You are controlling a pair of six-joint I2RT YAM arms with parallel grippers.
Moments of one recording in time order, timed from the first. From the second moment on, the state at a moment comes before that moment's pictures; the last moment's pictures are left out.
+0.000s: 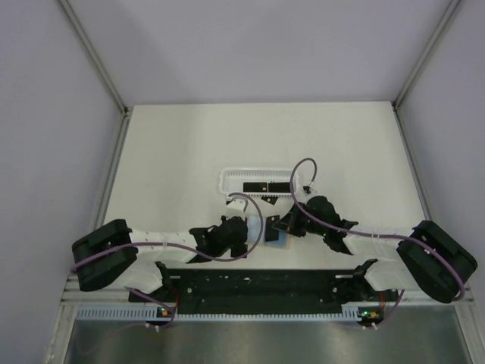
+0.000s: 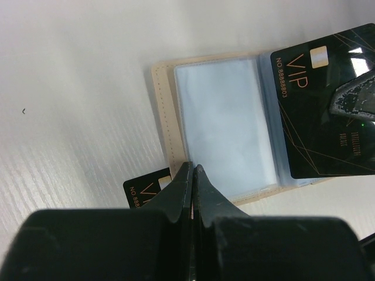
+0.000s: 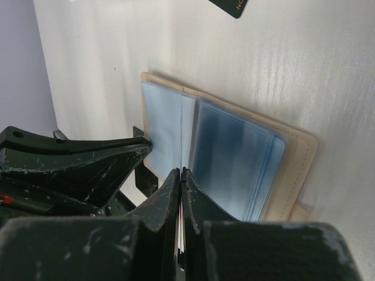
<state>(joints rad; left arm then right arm) -1.11 1.35 0.45 0.13 -0.41 -0.70 0.72 1.27 0.29 0.40 -0.18 1.04</state>
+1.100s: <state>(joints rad) -1.11 1.36 0.45 0.15 -0.41 -0.70 0.72 1.59 0.29 0.77 -0.28 1.14</state>
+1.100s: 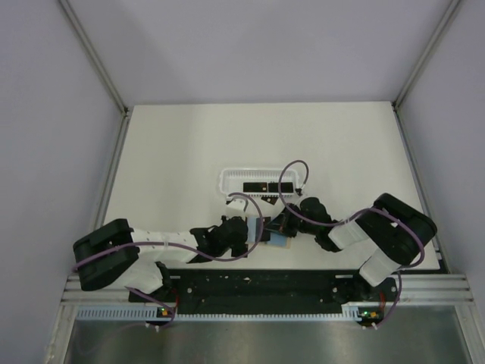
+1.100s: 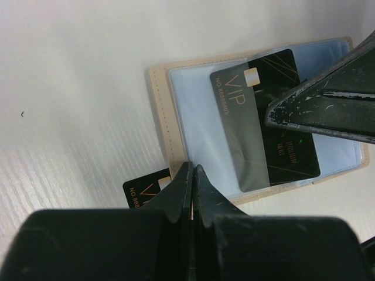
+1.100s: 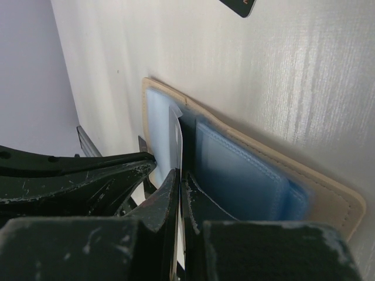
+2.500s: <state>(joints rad) -1.11 1.38 0.45 0.21 -0.40 -0.70 0.81 1.35 0.47 0.11 -0.07 0.94</state>
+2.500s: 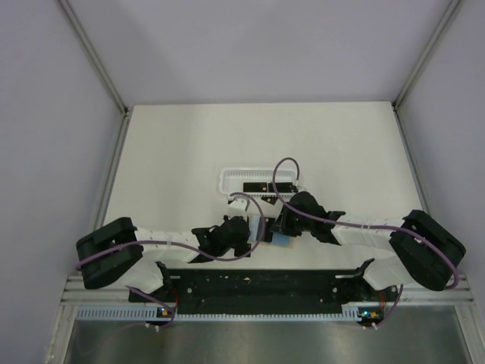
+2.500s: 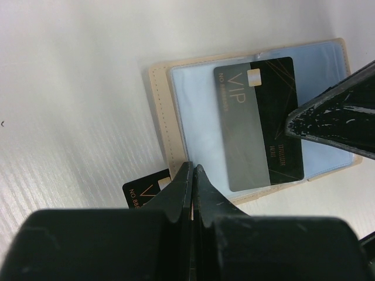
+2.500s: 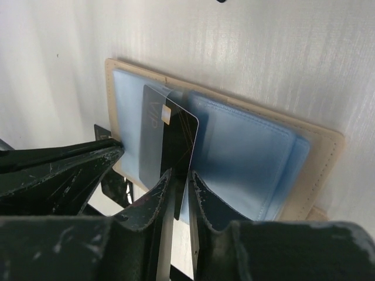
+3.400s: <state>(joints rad) -1.11 1.38 0.45 0.21 -0.39 -0.70 0.82 1.28 0.56 -0.03 -0.03 0.85</state>
